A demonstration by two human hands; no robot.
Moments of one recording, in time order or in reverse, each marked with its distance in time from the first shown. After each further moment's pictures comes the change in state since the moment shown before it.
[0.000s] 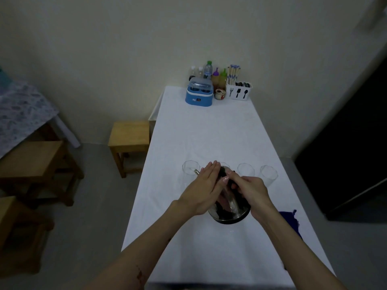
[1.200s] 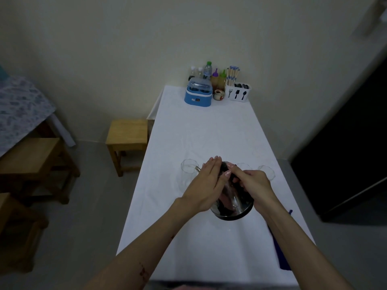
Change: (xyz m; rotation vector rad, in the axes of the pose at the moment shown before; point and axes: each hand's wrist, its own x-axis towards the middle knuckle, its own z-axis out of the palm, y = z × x) left_hand 0.004 0.009 0.005 -0.054 0.084 0.012; right_hand -0.007 -0.021 -0.010 -0.054 0.020 -0.056
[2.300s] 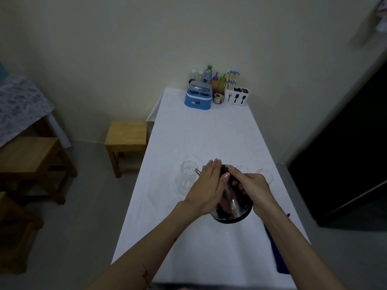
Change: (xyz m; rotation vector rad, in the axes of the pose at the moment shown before) left_hand -0.001 0.001 0.008 -0.011 0.053 0.017; right_hand -0.005 -0.002 0.000 0.018 -0.010 0.016
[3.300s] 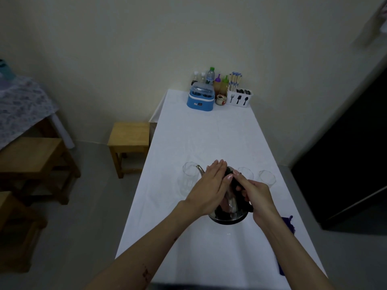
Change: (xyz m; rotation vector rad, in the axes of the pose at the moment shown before) left_hand -0.003 0.006 -0.007 0.035 0.003 0.057; right_hand -0.014 0.009 0.002 0.144 0.017 0.048
